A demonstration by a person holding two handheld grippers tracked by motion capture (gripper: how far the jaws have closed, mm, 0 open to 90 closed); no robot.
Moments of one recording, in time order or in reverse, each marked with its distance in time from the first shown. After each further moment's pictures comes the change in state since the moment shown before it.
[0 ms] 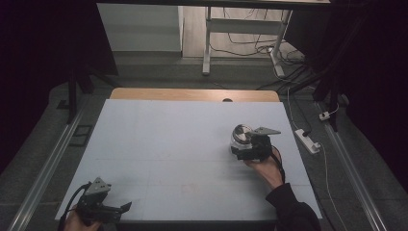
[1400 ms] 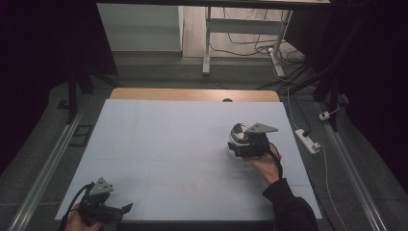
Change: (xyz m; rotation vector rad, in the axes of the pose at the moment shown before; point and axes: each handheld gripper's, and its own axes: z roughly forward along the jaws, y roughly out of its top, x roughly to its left) left arm -0.003 0.002 0.004 0.034 0.014 0.029; right arm 0.011 0.017 -0.005 -0.062 0.034 -0.121
